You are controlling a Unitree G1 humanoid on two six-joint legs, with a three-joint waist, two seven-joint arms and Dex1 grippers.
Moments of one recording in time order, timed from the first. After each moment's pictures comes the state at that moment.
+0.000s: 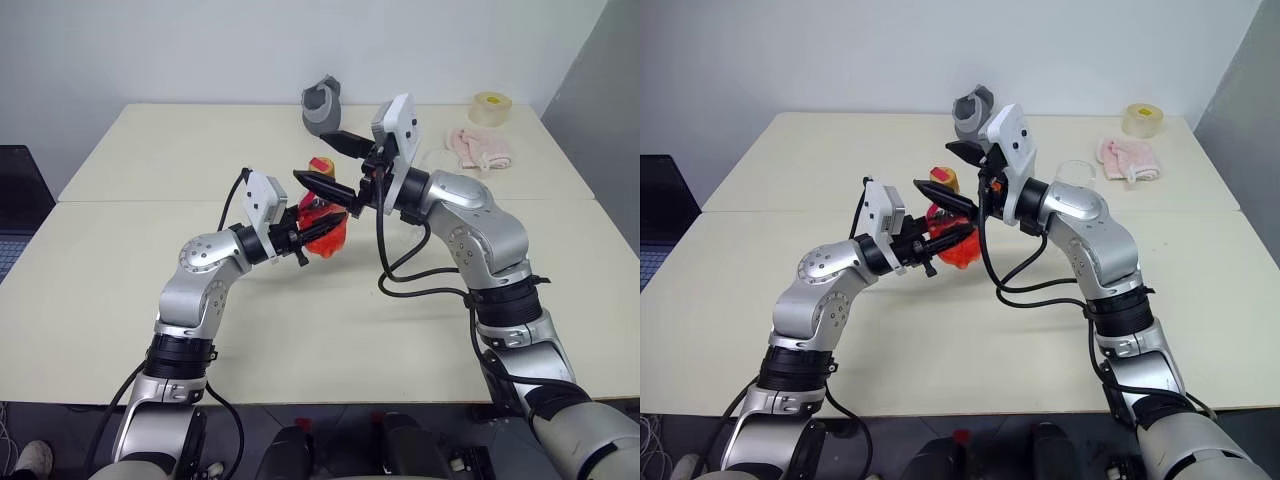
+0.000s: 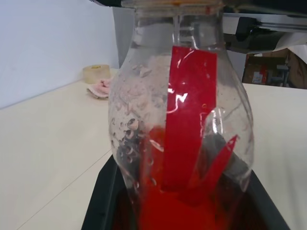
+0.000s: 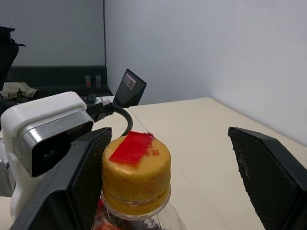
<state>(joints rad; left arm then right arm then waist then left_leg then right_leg) -0.55 0.39 -0.01 0.01 -0.39 0.27 -0.89 -0.89 -0.22 0.13 0.00 0.38 0.50 0.71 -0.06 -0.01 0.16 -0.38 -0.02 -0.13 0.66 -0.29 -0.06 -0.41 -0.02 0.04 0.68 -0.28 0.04</state>
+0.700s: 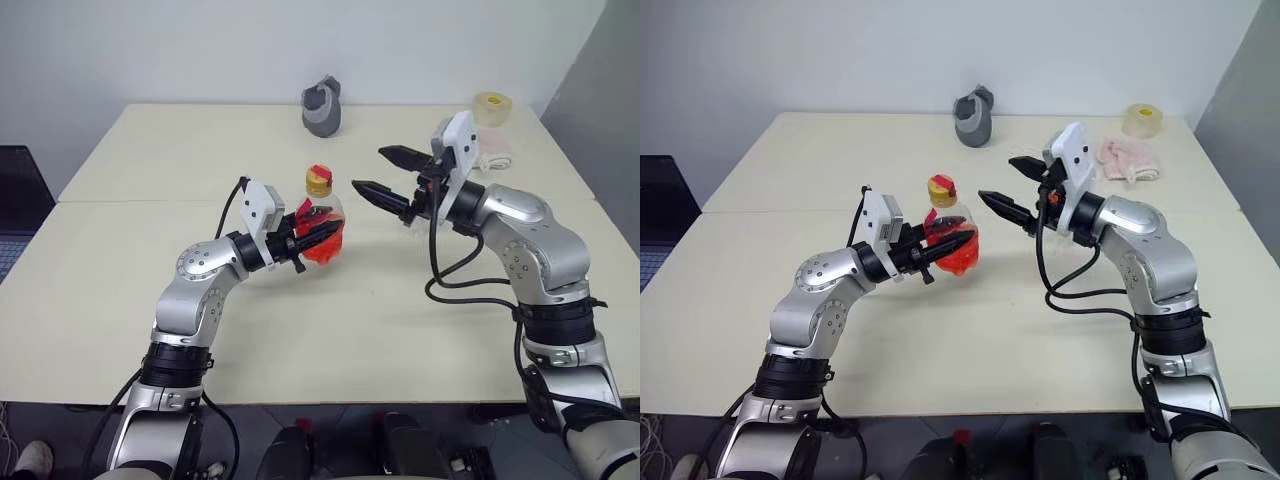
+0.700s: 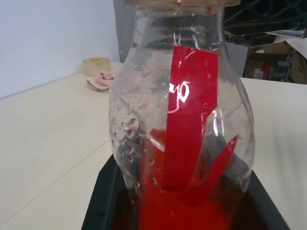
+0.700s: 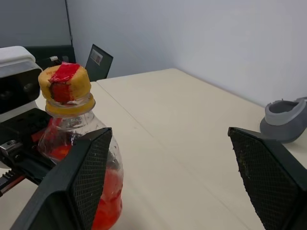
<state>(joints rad) -0.50 0.40 -0.01 -0.01 -0.39 0.27 -0.88 -0.75 -0.42 0.03 -0.12 0.44 0.60 0.71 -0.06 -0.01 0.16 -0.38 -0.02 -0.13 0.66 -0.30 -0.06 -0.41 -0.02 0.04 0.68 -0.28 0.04</state>
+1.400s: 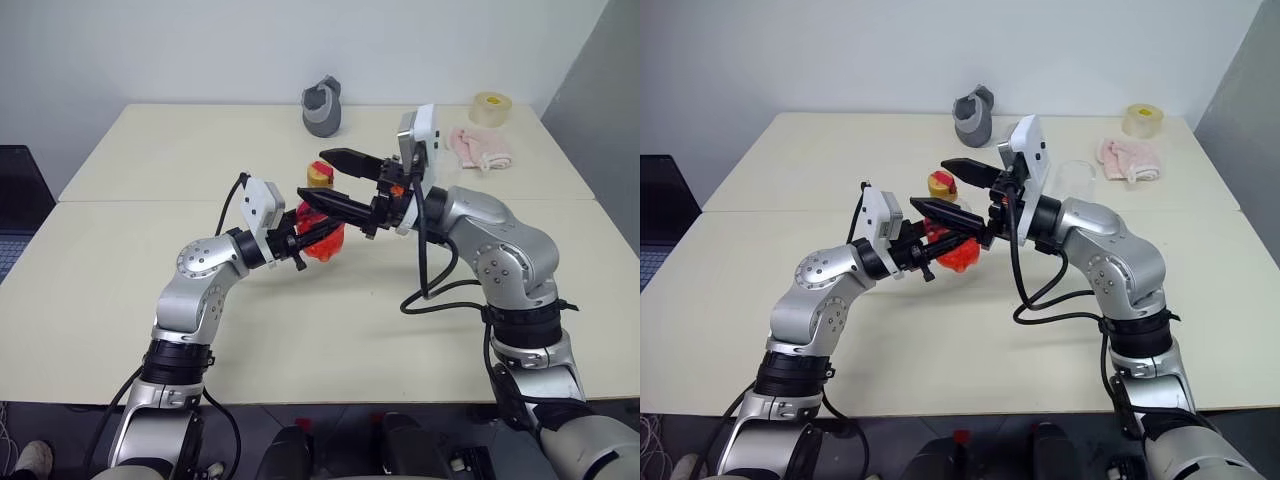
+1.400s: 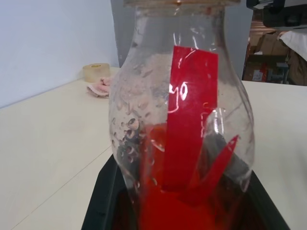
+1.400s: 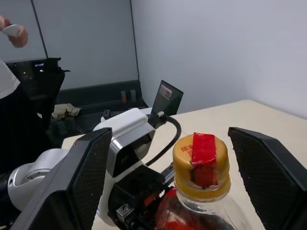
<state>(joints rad) -0.52 0.40 -0.01 0.00 -0.39 0.26 -0.89 -0.80 -0.24 0.08 -0.19 0.58 0.68 0.71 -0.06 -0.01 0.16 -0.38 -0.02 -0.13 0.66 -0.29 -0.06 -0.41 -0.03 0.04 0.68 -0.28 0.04</state>
